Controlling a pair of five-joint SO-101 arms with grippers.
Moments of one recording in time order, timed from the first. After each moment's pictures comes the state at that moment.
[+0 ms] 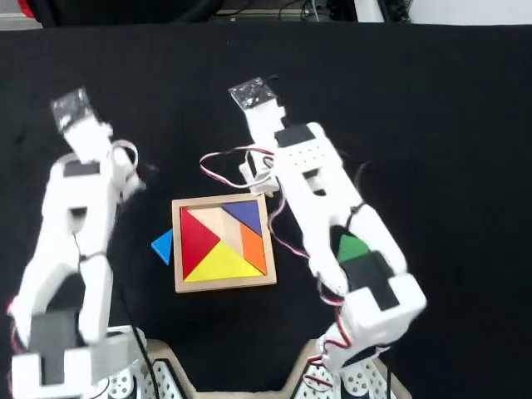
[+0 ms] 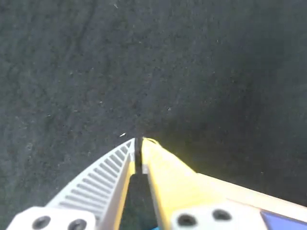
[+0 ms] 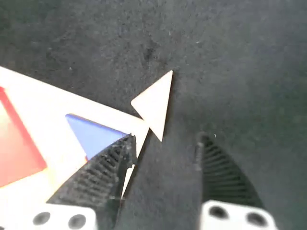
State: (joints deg) left arm -12.1 -12.8 39.3 43.1 18.9; right arm -20.0 12.8 8.5 63.0 6.3
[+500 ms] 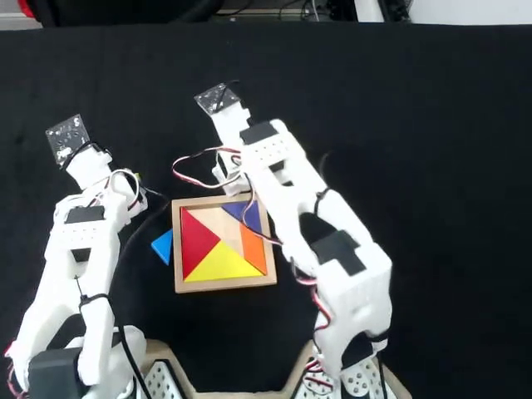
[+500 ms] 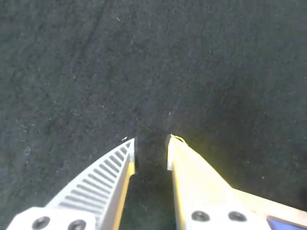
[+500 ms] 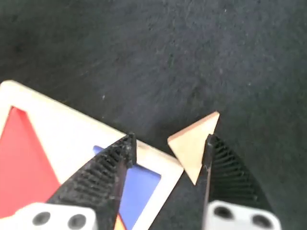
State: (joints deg) left arm -12.5 -24.5 57.3 27.3 18.9; right arm -25.8 26.0 -2.9 63.3 6.3
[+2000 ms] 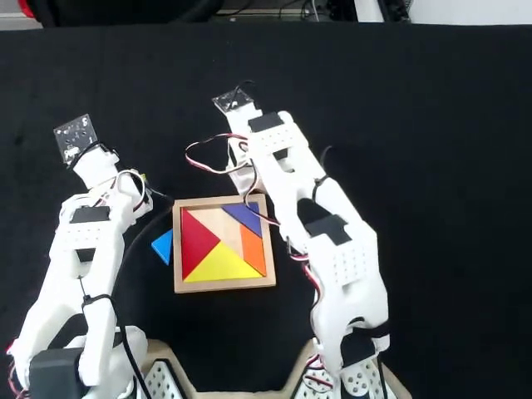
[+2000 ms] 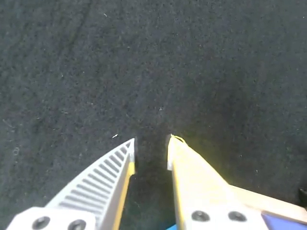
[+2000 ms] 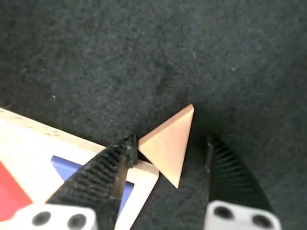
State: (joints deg) left arm -10.7 -24.5 57.6 26.9 18.9; right arm -21.9 37.8 -14.6 71.3 6.1
